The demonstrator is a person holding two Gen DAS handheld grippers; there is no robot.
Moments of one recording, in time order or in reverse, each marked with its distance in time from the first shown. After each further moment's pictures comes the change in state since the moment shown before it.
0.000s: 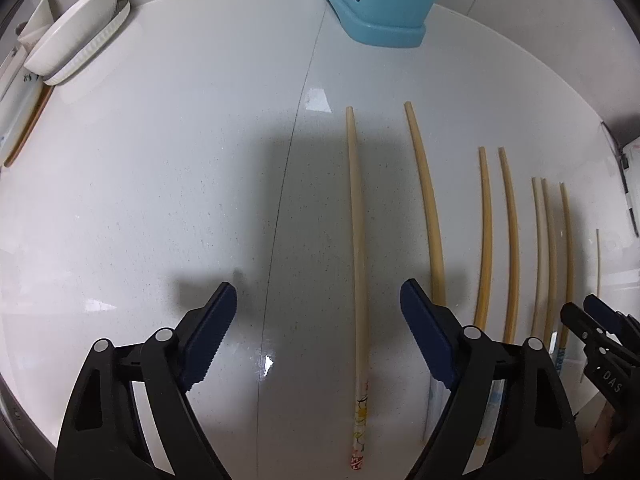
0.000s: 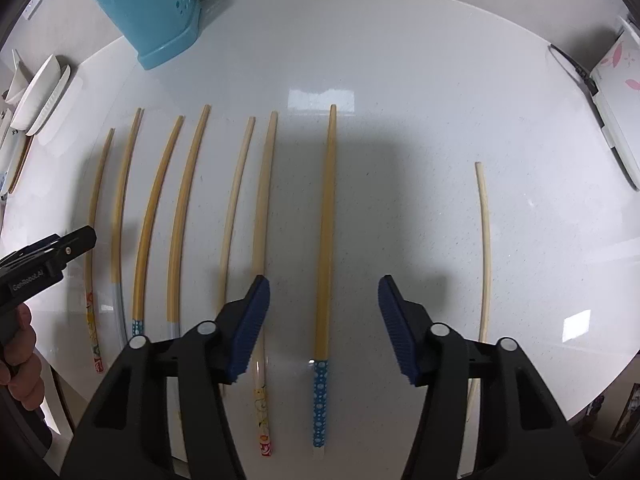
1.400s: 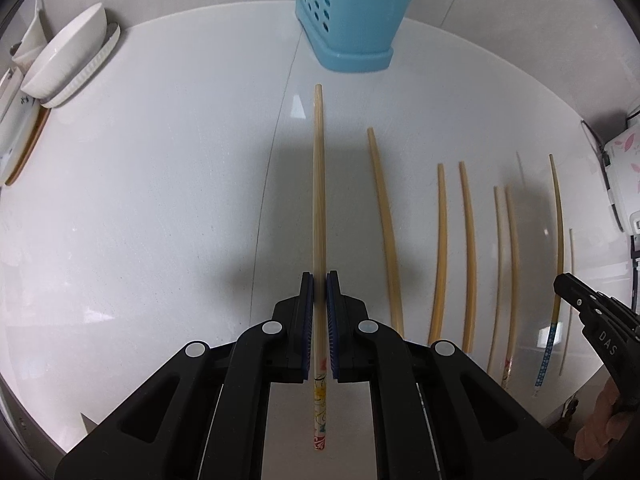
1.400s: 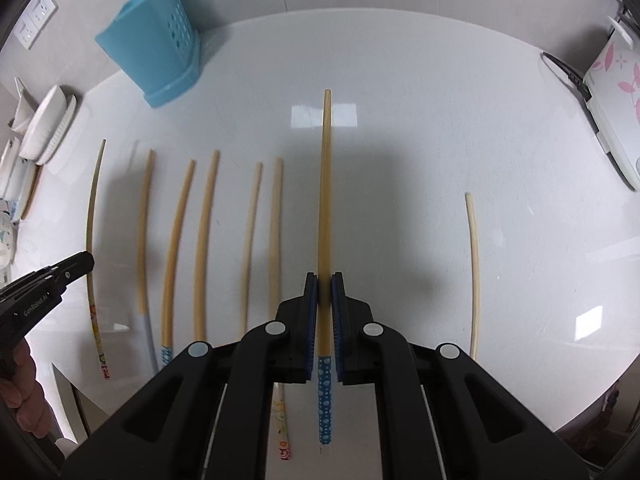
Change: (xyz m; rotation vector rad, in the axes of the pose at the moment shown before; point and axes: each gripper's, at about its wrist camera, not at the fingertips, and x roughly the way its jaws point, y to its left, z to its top) left arm -0.059 -0.010 -0.001 0.027 -0.030 -0.044; right arm -0.030 -0.006 0.019 0.047 -0.068 0.044
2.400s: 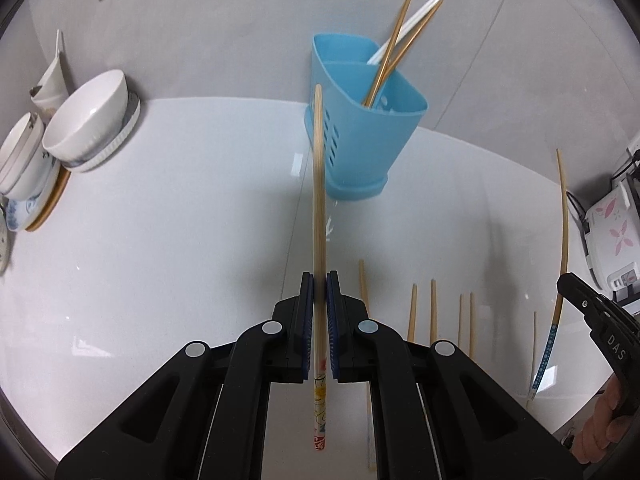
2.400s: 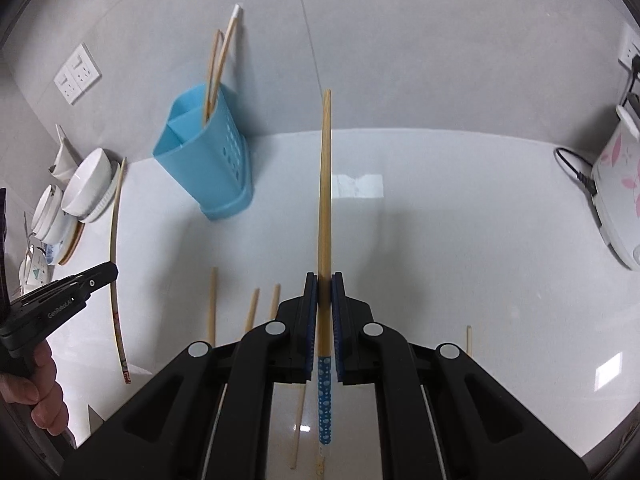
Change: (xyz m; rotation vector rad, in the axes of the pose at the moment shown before) left arm -0.066 0.001 0.058 -0.037 -0.209 -0.014; right arm -0.074 0.013 0.069 -0.044 -0.250 0.099
